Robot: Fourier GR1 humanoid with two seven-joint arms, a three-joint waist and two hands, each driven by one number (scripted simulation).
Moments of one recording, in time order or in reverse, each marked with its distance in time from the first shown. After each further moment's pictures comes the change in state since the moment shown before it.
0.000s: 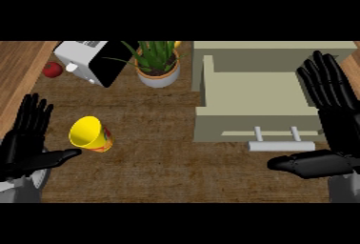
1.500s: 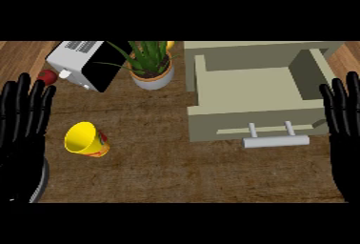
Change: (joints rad) left arm 0.066 -0.102 -0.313 -0.684 -0.228 0.145 0.158; right arm 0.171 0.101 0.070 -0.194 0.075 -0.172 -0.078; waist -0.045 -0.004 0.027
